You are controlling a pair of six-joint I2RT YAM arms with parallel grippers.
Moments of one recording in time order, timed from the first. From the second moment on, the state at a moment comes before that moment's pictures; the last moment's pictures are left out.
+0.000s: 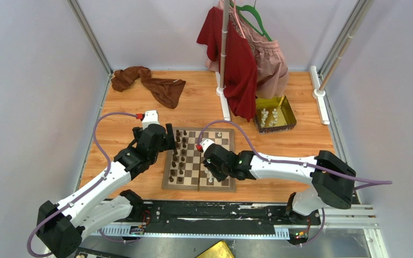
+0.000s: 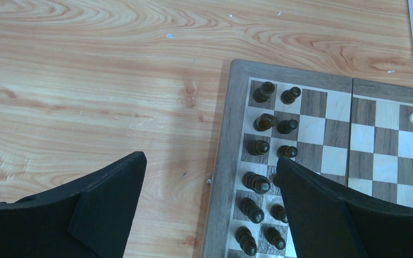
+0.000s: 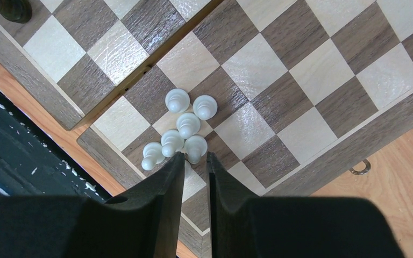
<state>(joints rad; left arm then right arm) -0.61 0.89 0.63 -0.39 -0.56 -0.48 1.15 1.46 0.86 -0.35 0.14 0.25</state>
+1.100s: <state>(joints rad) -0.61 0.88 0.62 -0.39 -0.56 -0.49 1.15 1.47 0.89 -0.35 0.15 0.25</state>
